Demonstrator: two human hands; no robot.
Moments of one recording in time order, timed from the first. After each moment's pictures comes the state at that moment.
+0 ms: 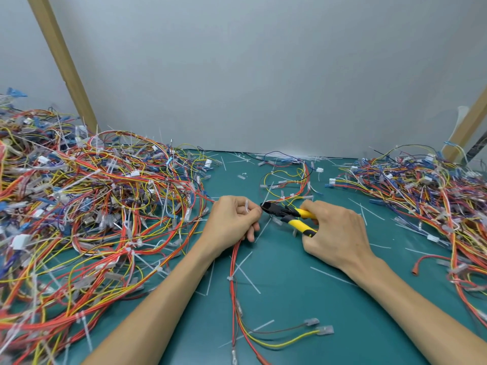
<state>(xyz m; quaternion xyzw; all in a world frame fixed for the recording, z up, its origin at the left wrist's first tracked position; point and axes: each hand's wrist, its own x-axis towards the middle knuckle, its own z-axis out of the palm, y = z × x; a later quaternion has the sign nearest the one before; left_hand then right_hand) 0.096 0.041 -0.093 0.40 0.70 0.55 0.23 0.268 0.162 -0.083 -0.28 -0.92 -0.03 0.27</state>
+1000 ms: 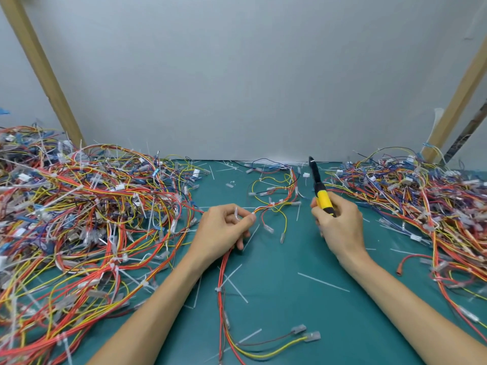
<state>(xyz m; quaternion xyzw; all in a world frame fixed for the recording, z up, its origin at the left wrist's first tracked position) 0.101 0.043 -0.094 0.42 0.70 0.54 0.21 0.271 0.189 -0.085 -0.37 -0.74 0.34 0.44</state>
